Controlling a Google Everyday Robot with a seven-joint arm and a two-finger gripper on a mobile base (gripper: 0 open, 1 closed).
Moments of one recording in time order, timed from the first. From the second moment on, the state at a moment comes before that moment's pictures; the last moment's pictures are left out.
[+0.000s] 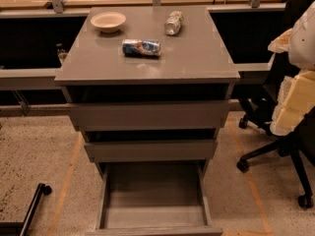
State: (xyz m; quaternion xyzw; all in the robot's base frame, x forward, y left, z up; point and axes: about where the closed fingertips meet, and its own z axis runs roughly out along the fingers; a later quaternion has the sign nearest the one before) arm 0.438 -0.216 0.977 -0.60 0.78 -0.04 0.16
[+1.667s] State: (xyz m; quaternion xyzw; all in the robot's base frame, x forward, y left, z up) arm 0.432 -0.216 0.809 -0.64 0.75 0.12 0.12
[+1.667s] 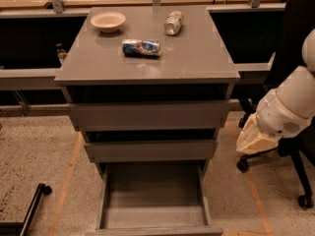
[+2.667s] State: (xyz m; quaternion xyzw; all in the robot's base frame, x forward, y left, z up) arm 0.439 -0.200 0.733 -0.64 0.75 0.14 0.09
